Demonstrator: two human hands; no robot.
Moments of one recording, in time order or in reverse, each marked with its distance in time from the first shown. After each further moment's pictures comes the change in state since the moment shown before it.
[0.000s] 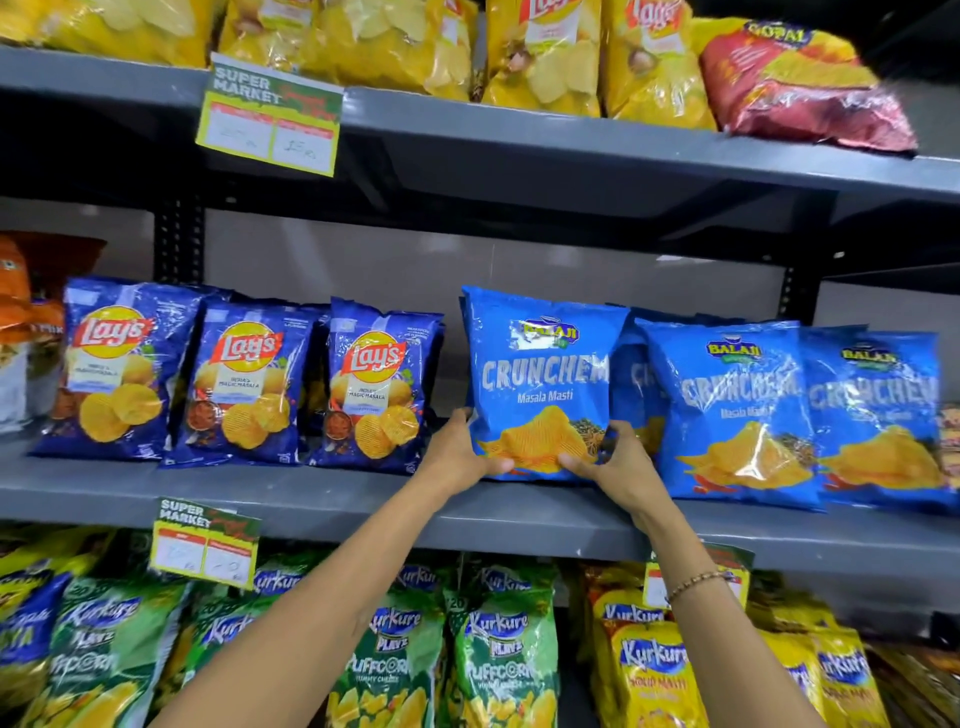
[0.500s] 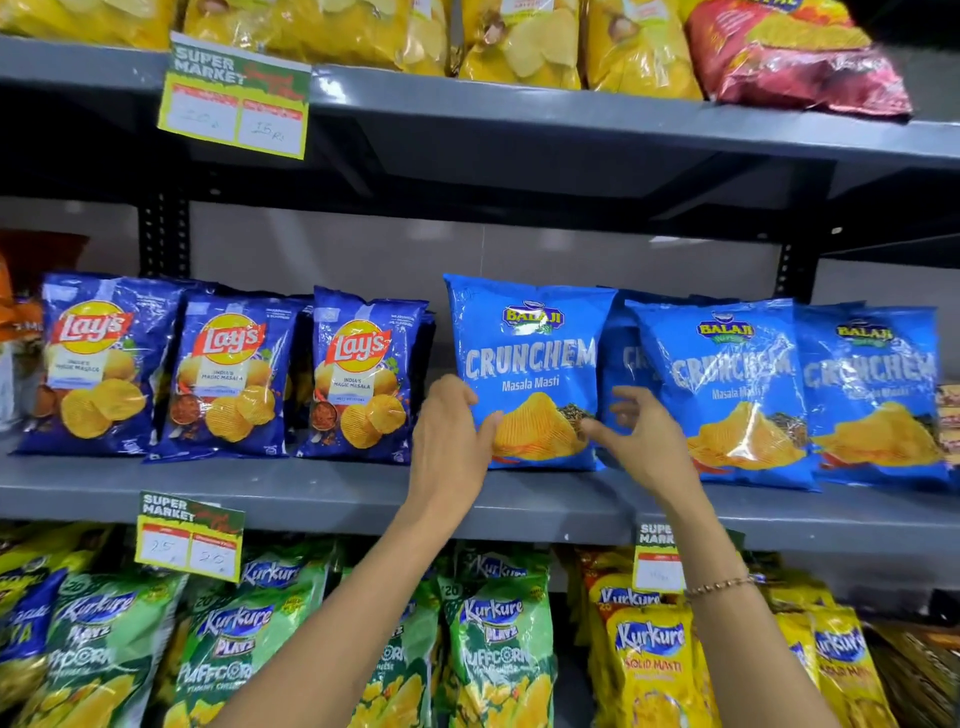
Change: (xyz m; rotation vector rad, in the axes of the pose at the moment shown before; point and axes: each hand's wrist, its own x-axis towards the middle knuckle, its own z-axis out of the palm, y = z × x) left_hand -0.030 0.043 0.052 0.232 0.448 0.351; right_hand -0.011 0.014 -0.066 -0.109 0.173 -0.106
